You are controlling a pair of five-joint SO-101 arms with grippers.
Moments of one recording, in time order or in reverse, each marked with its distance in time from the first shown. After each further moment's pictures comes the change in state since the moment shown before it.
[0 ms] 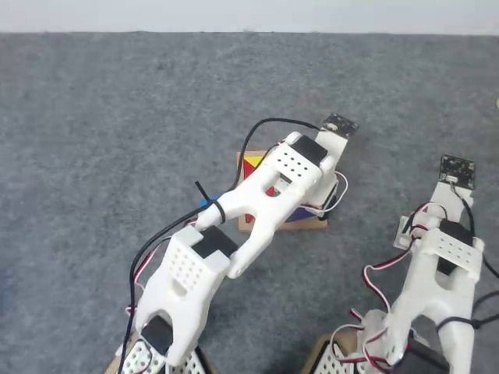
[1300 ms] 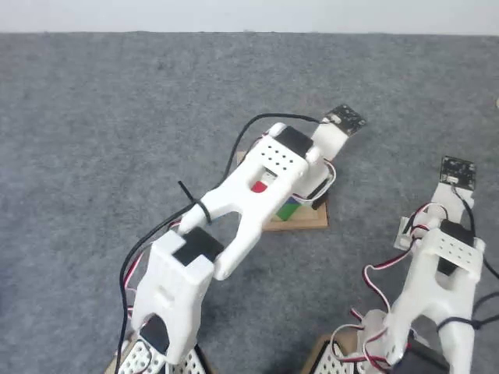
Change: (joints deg) left arm -1.9 -6.3 2.5 -1.9 -17.9; right arm 0.4 0.0 -0.1 0.2 0.2
